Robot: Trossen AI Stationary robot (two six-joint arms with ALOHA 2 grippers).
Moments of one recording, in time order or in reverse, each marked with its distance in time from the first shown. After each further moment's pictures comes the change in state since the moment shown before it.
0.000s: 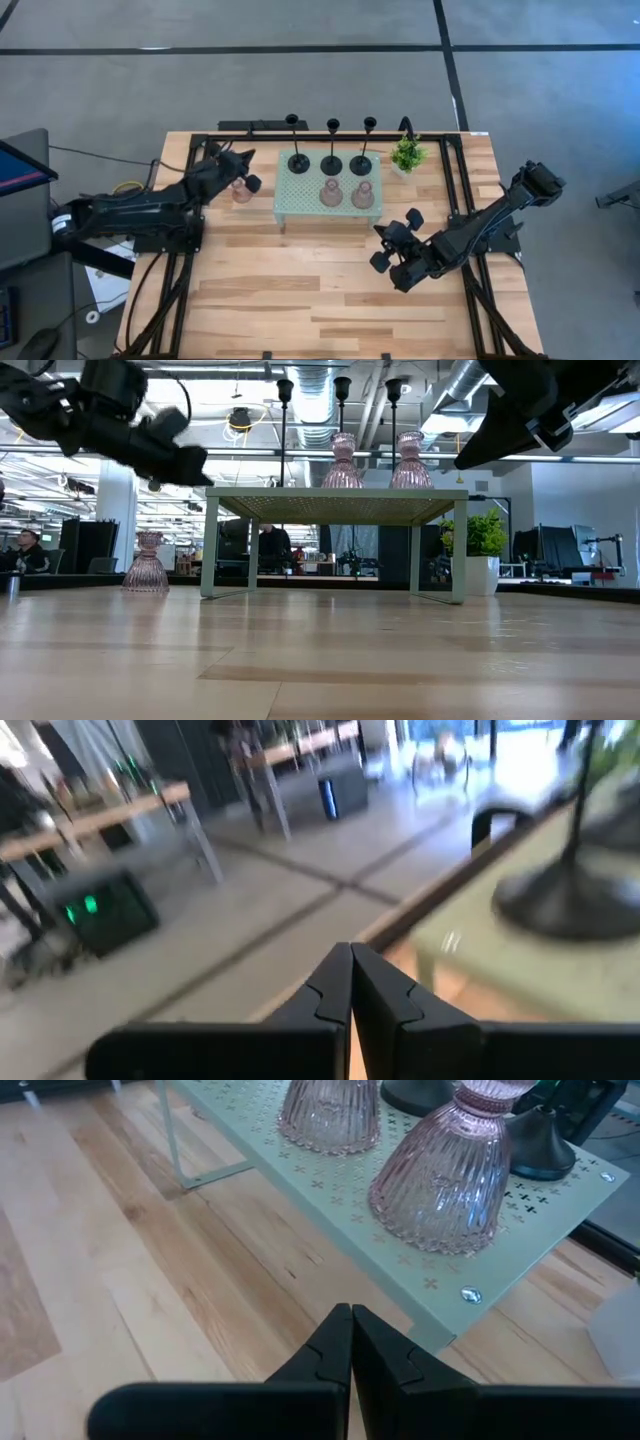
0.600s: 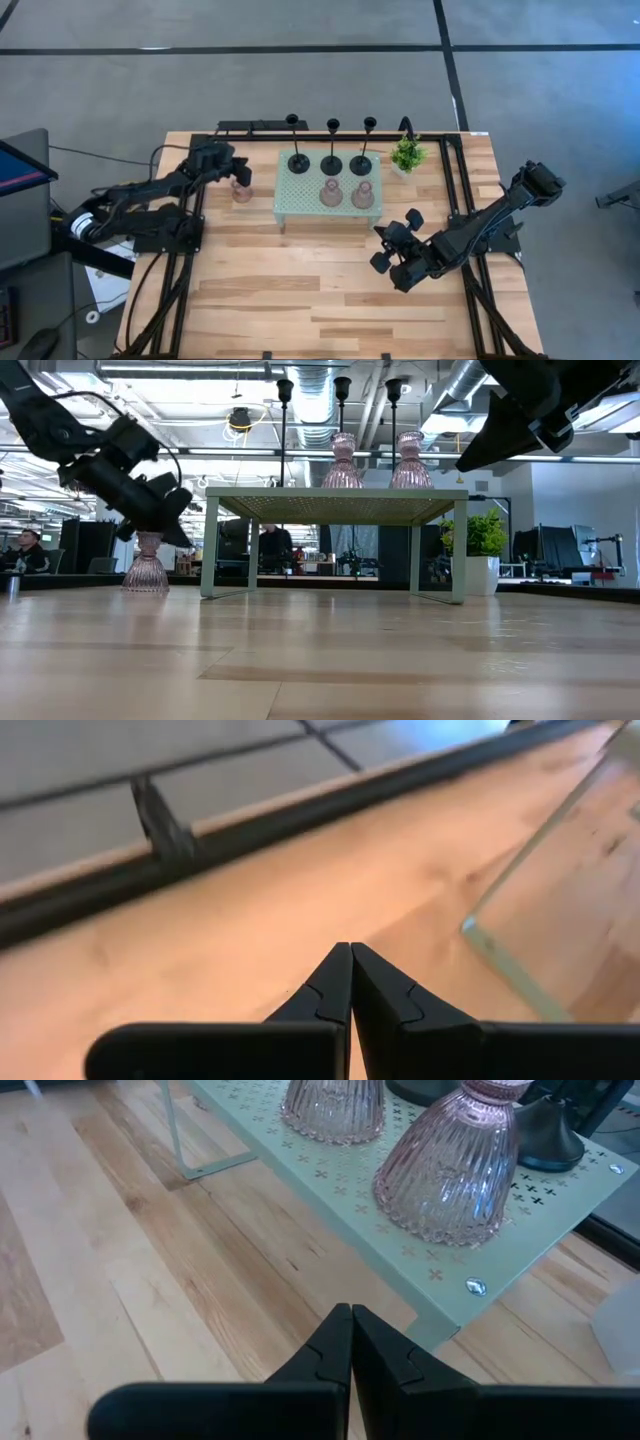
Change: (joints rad) left arm 0.470 0.208 0.000 -0.187 0.543 -0.262; right arm 0.000 0.000 0.000 -0.007 -0.021 0.000
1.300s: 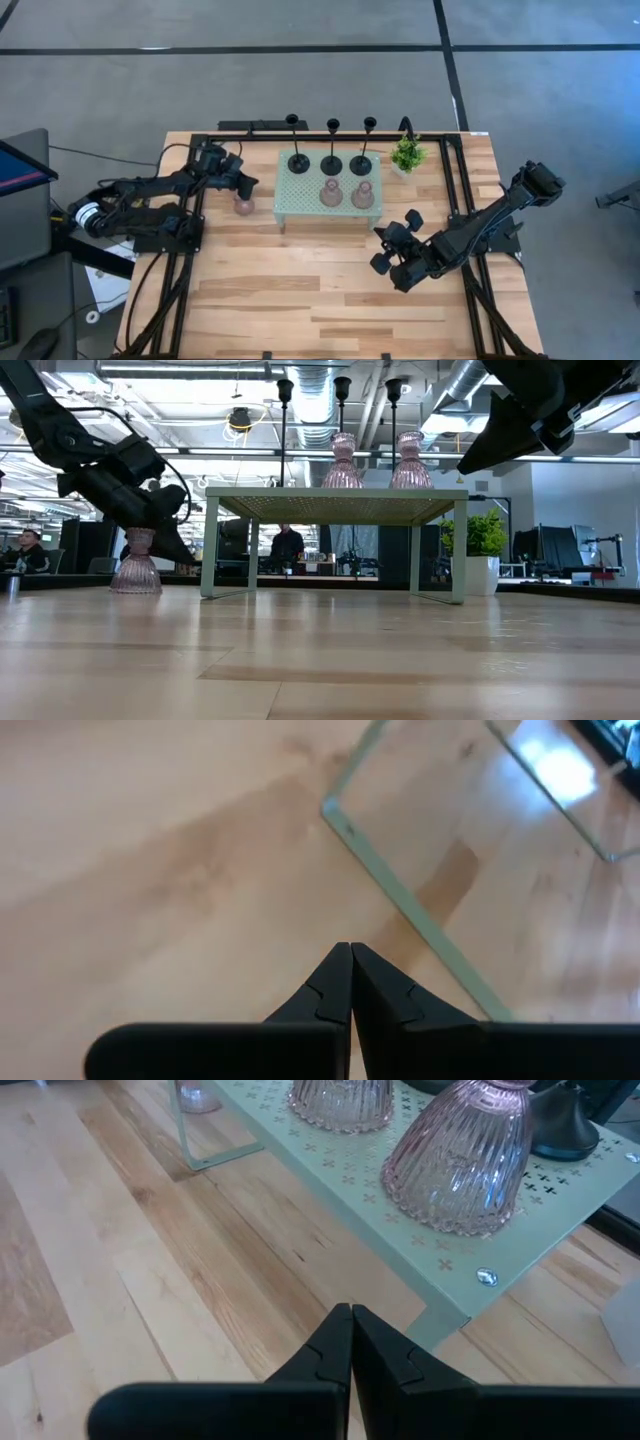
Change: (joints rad) left arm -0.025 0.092 -0.001 -0.091 0.339 -0.095; right arm 0.001 0.000 0.000 0.002 -0.027 0.002
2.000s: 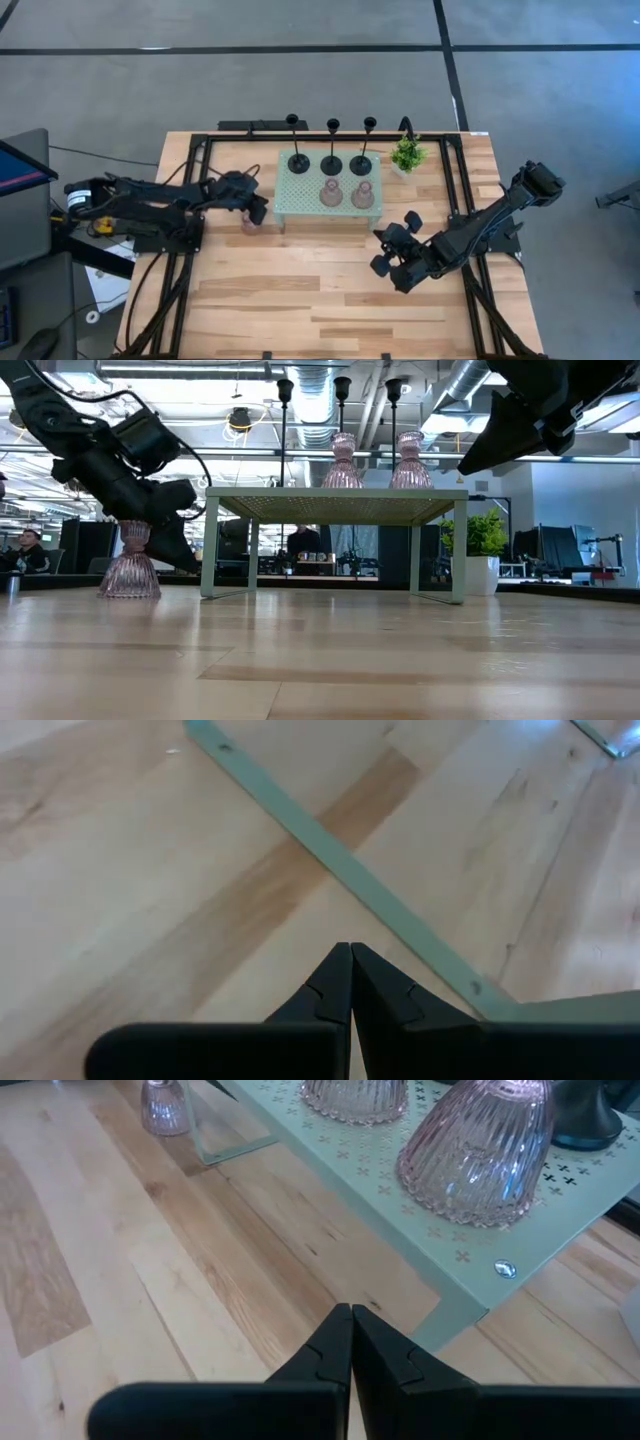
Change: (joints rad) left arm -0.532 -0.002 0.002 -0.042 -0.428 -0.182; right arm 0.006 0.000 0.000 0.017 -0.026 0.000
